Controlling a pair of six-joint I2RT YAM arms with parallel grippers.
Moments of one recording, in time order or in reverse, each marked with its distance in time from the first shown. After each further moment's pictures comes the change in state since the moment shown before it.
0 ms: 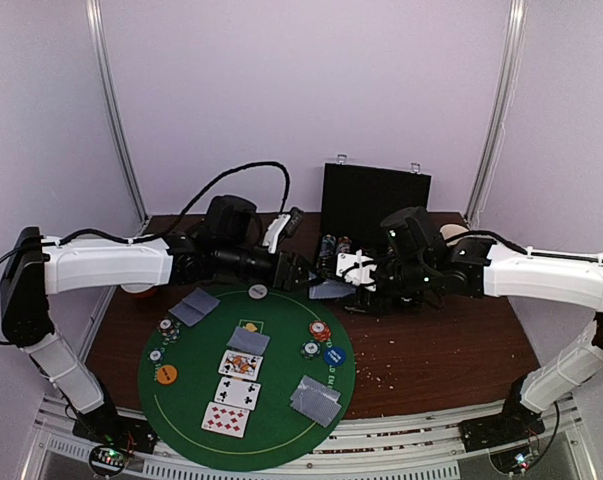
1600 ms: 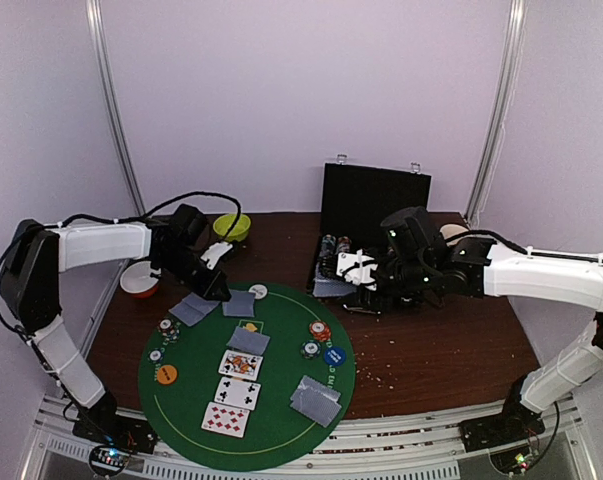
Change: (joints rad) left arm 0.389 0.039 -0.016 -0.593 -0.111 0.524; right arm 0.000 0.000 0.000 -0.004 0.034 -0.009
